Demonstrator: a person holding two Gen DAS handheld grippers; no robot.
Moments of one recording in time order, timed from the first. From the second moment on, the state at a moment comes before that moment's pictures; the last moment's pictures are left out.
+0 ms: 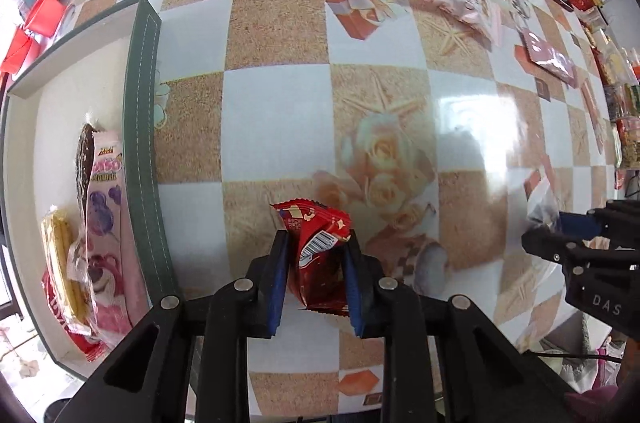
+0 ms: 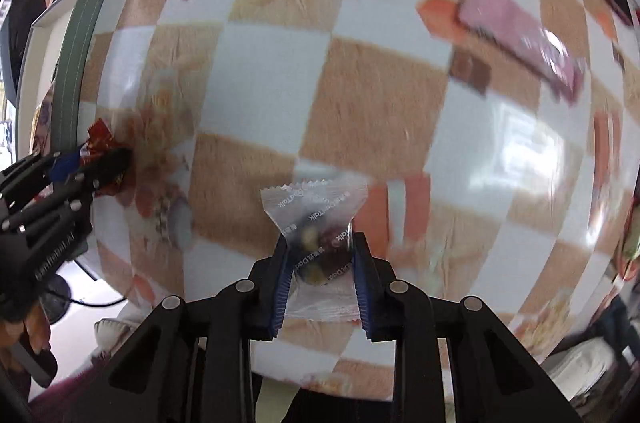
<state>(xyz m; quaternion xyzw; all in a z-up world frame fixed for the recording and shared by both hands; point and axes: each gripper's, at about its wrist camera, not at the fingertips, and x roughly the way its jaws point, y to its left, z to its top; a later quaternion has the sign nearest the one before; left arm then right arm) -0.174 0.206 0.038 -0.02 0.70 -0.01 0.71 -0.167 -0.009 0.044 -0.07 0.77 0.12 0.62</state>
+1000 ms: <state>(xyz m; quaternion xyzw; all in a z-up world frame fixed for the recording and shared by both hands) -0.199 0.256 0.107 -0.10 0.64 0.00 0.76 -0.150 0.043 0.127 -0.09 0.73 0.13 0.67</state>
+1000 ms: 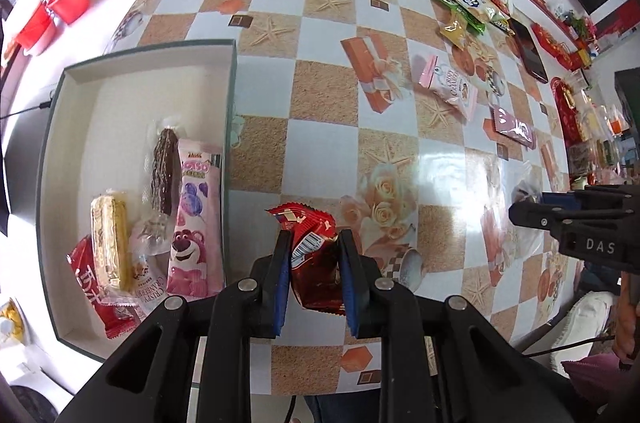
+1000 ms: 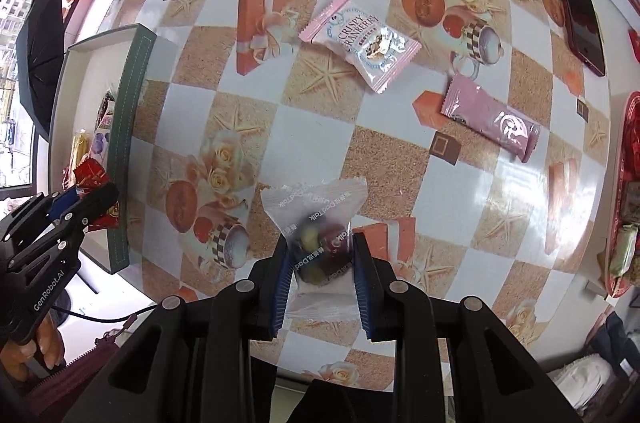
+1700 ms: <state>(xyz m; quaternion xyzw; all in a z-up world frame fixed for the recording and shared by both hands) -0.195 0.232 0.037 -0.04 0.71 0.01 0.71 -0.157 0.020 0.118 -0.08 0.74 0.11 0.66</state>
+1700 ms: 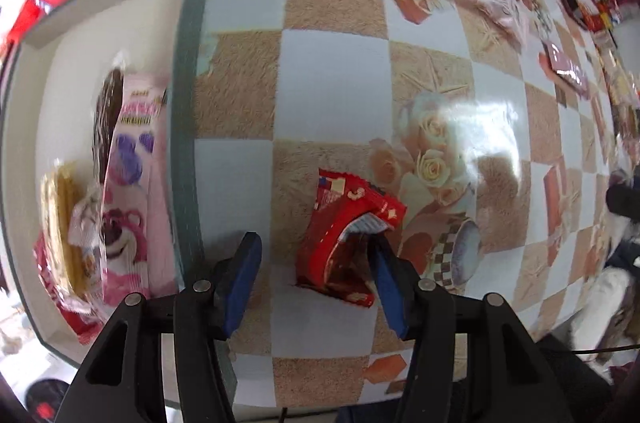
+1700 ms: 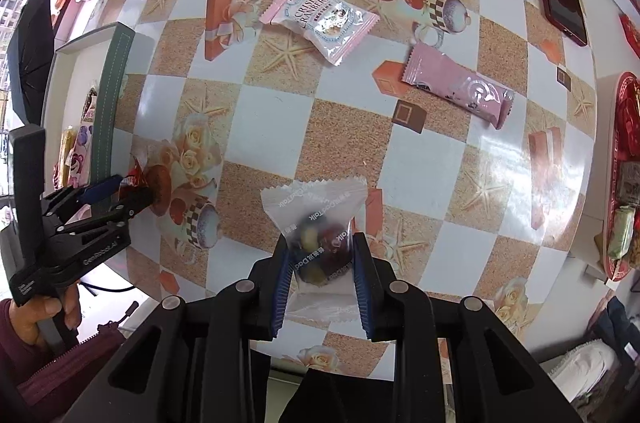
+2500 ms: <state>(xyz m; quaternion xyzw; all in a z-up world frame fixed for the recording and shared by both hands) -0.193 0.327 0.143 -0.16 0.59 0.08 0.79 -0.125 0.164 0.142 -0.14 0.71 0.22 0.66</state>
